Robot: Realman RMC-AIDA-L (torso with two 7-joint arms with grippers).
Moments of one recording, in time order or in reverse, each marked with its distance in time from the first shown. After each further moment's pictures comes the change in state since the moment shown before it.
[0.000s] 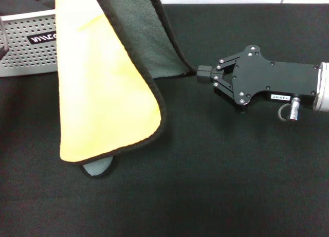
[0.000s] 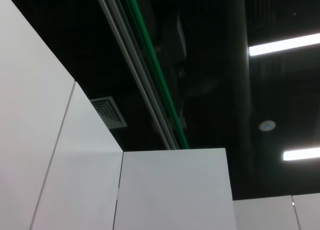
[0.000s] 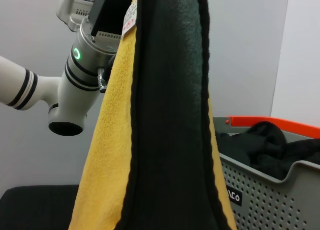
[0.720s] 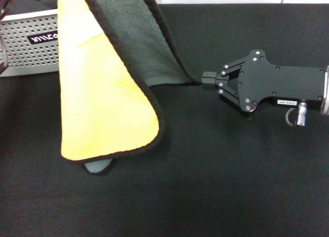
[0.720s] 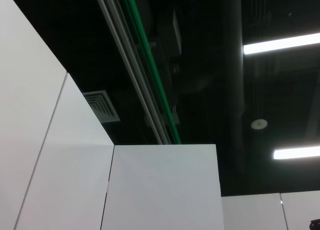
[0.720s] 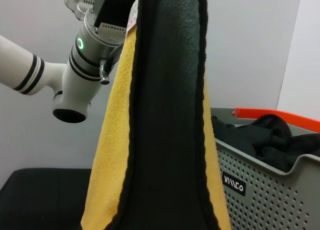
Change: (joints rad) left arm 0.031 0.004 0.038 0.000 -0.004 0.029 -0.006; right arm -0.037 -0.006 0.009 -0.079 -0.062 0.015 0.024
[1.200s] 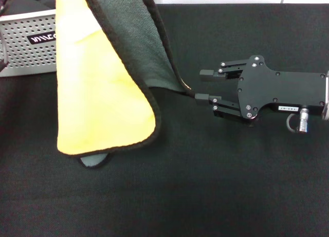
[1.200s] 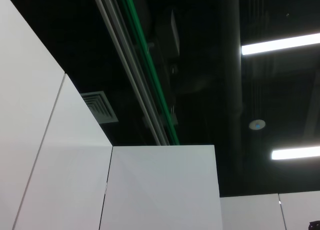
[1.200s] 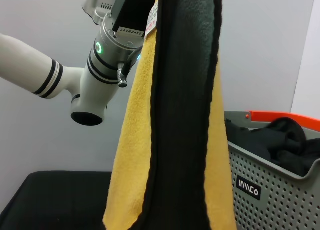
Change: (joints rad) left arm -0.007 0.002 -0.002 0.000 -0.001 0.000 -0.001; right arm -0.004 0.000 0.000 0.002 -0.001 0.035 -0.005
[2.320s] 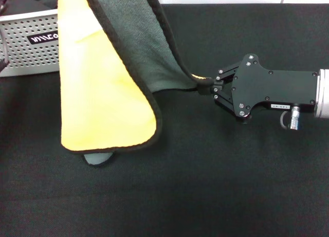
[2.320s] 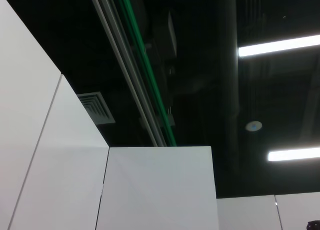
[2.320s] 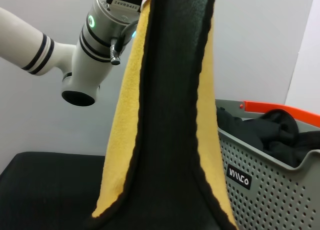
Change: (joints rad) left arm -0.001 -0.003 0.004 0.009 -0.003 0.002 -0.008; right arm 0.012 0.007 -0.021 0.003 -0.022 -0.060 -0.040
